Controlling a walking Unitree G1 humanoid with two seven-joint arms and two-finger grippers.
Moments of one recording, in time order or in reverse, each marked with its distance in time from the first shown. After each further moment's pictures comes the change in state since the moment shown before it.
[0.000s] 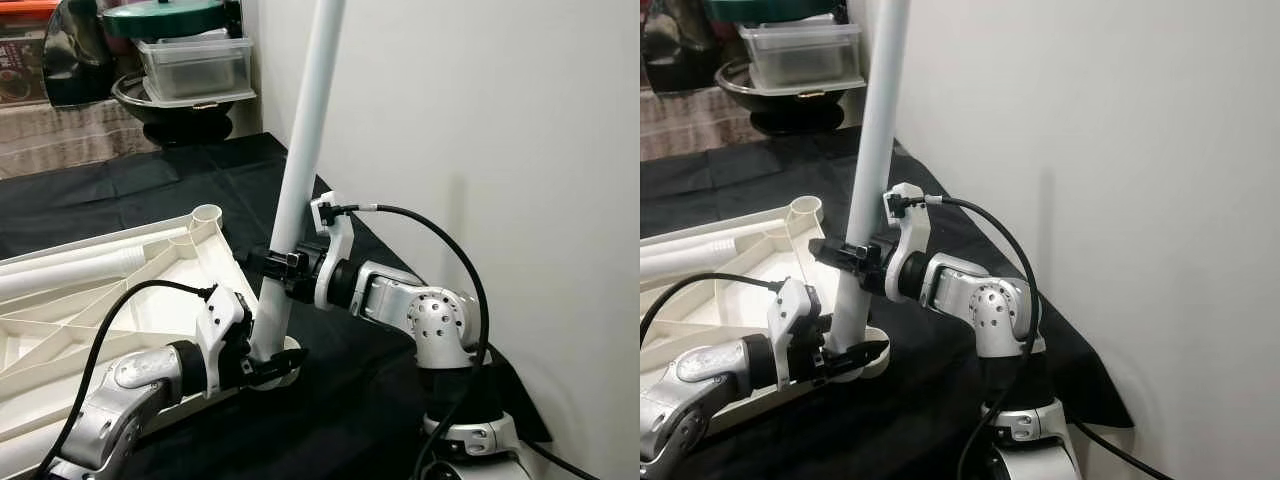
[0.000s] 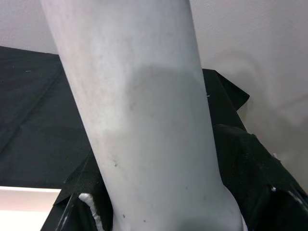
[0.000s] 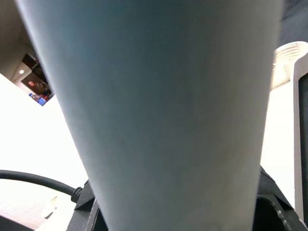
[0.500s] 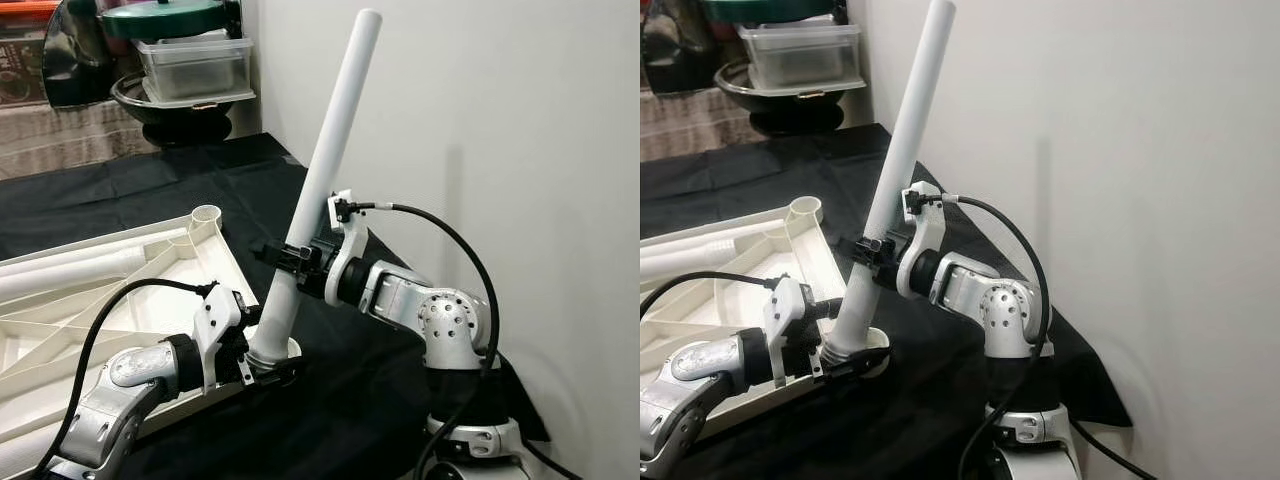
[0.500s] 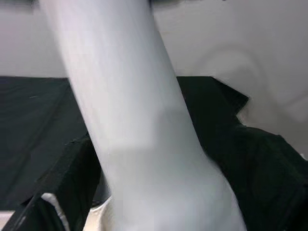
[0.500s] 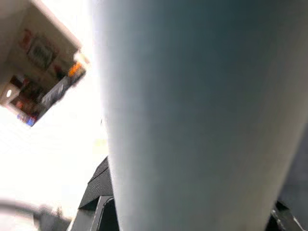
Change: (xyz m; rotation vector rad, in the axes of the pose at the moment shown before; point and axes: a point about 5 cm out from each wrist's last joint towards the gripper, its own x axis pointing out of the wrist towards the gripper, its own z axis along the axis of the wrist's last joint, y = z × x) left arm -0.006 0.004 0.007 0.092 -0.053 0.019; right arm -0.013 -0.011 0.026 -0.023 -0.120 -0.073
